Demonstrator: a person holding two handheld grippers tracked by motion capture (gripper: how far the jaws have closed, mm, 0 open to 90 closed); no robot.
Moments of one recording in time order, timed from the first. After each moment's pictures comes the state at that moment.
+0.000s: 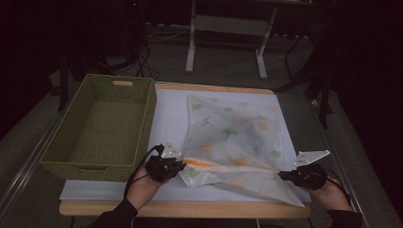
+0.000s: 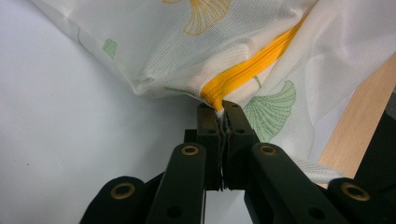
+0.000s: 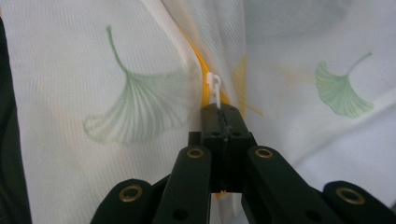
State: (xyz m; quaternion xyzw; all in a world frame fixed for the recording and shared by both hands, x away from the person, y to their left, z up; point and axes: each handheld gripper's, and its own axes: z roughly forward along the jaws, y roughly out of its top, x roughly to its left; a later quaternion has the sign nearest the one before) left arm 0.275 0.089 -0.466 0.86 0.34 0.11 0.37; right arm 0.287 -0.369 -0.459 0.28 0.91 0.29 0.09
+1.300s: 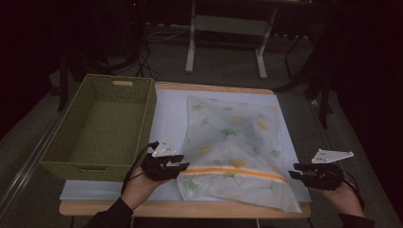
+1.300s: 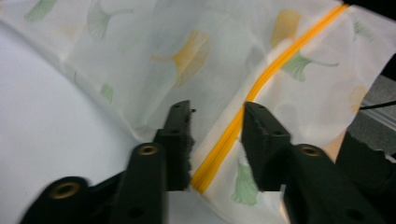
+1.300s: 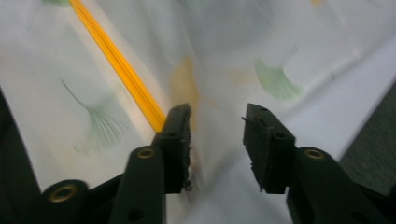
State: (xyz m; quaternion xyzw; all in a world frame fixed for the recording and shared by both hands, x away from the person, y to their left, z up) left arm 0.268 0.098 -0.445 0.84 0.31 0.11 0.43; right arm 0.278 -0.395 -0.441 0.34 0.87 0.33 0.13
